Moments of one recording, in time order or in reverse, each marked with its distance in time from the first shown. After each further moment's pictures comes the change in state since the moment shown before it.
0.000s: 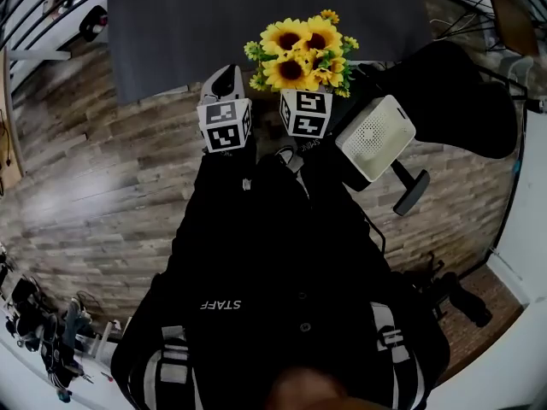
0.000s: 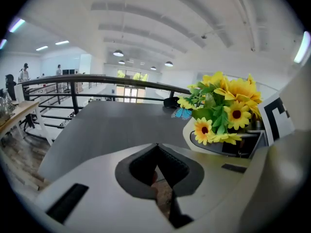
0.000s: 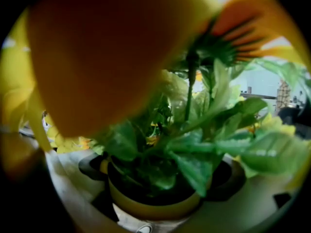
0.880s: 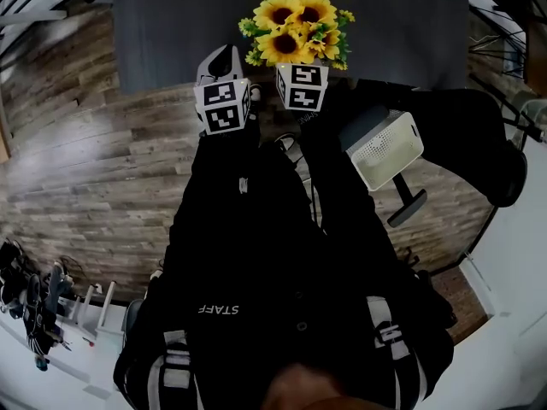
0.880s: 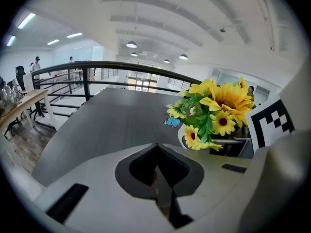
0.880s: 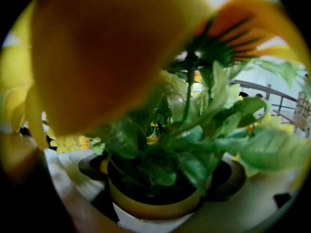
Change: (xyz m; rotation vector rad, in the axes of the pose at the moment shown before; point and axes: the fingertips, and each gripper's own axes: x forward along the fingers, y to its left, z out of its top) left arm 0.078 0.106 -0.025 -0.090 0.077 0.113; right arm 0.155 0.052 -0.038 -0.092 0.113 0.126
